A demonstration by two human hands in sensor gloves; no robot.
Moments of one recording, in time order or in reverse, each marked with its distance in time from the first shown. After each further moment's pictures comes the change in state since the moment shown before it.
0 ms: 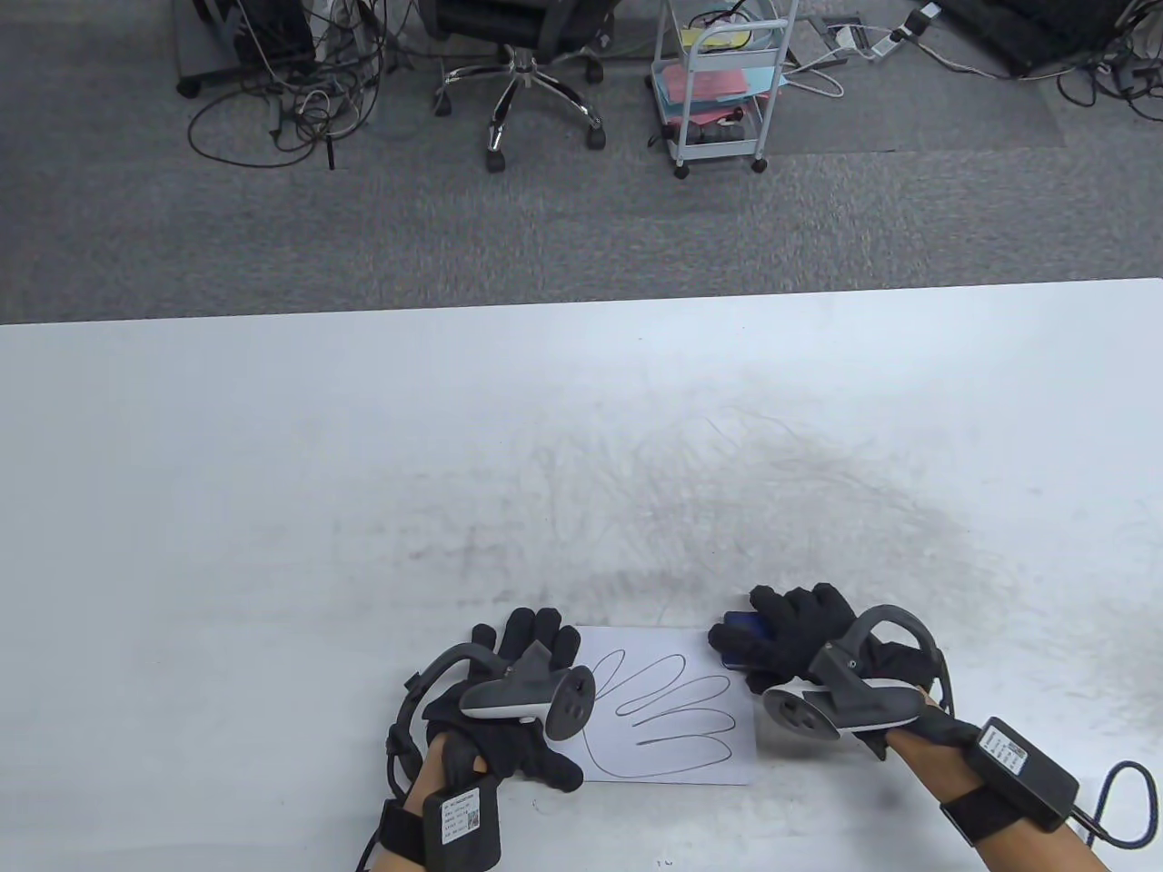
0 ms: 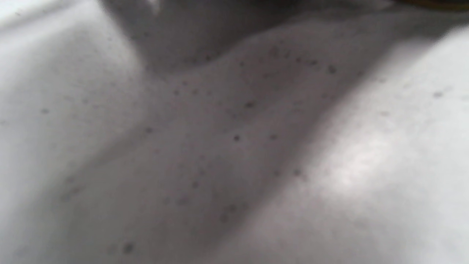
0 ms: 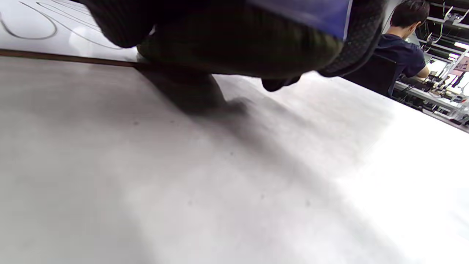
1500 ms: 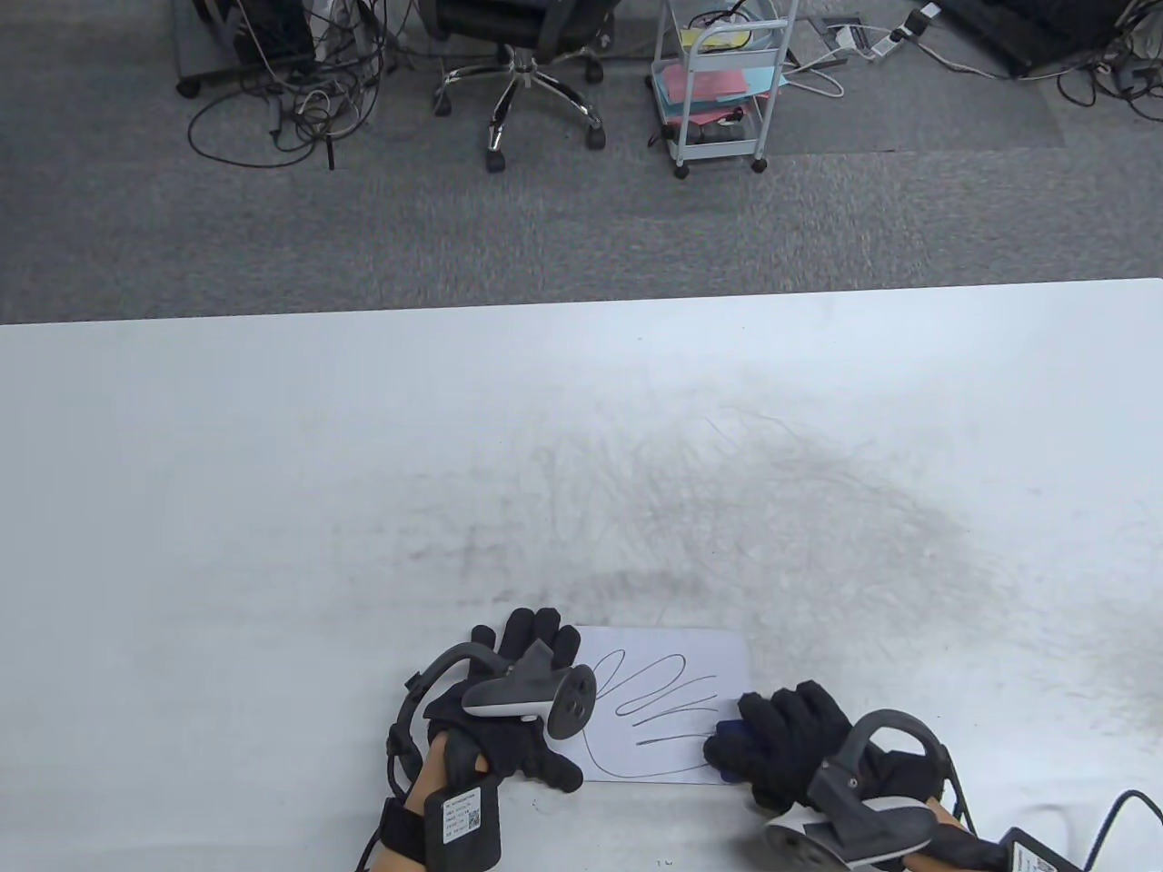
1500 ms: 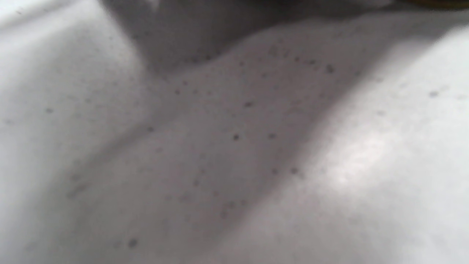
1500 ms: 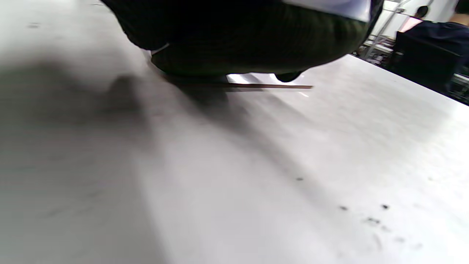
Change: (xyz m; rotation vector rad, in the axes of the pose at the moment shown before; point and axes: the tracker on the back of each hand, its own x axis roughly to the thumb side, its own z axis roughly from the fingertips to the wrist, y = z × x) left_hand 0.000 0.000 -0.001 -0.016 0.001 -0.003; right_hand 0.086 -0.030 0.063 0.075 -0.166 0.031
